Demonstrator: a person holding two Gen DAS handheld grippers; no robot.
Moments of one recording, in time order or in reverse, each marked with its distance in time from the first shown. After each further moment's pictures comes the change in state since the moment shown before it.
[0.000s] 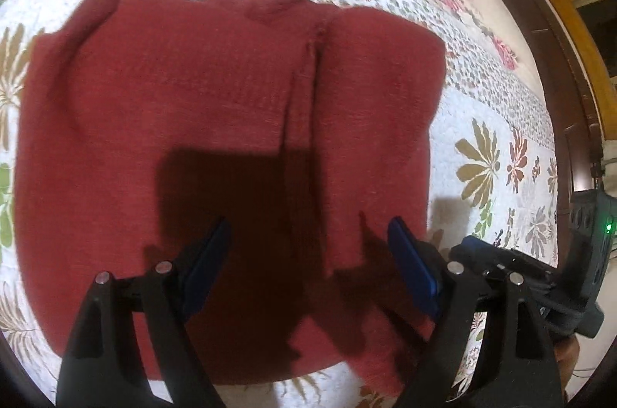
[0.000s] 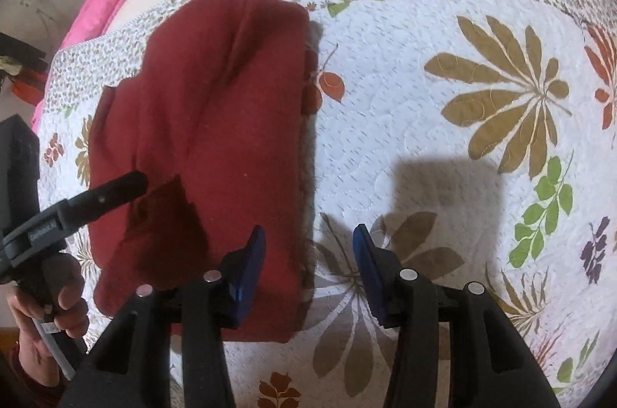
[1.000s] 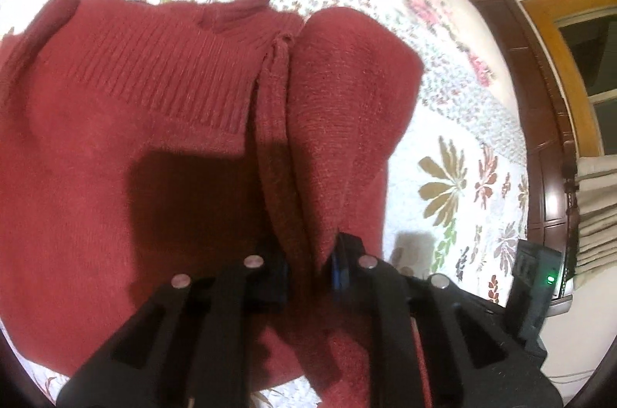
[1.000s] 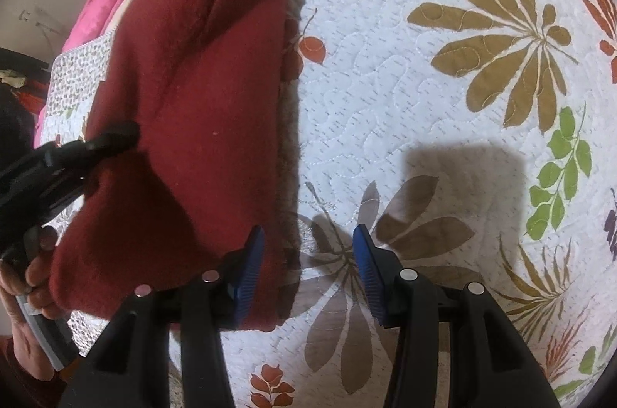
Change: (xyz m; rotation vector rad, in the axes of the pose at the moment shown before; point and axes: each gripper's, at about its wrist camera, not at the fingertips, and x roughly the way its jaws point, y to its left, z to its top) left arm -0.007 -0.019 0.003 -0.026 -0.065 -0.132; right arm 0.012 -0.024 -0.023 0.045 0.024 0.053
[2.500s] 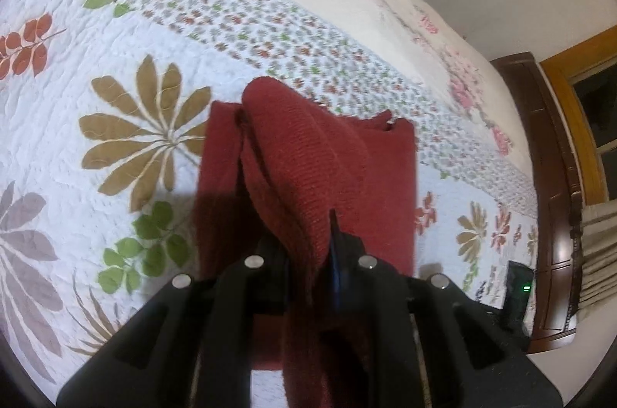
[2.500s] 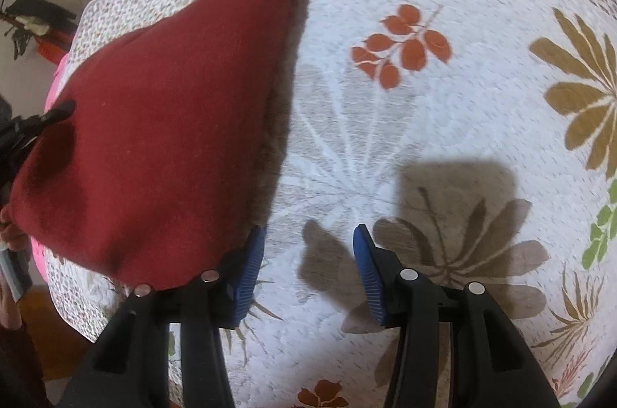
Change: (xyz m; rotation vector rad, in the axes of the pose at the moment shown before) left arm -0.133 0.134 0.010 -0.093 -0.174 0.111; right arm 0.043 0.106 0.008 -0.180 0.044 0.026
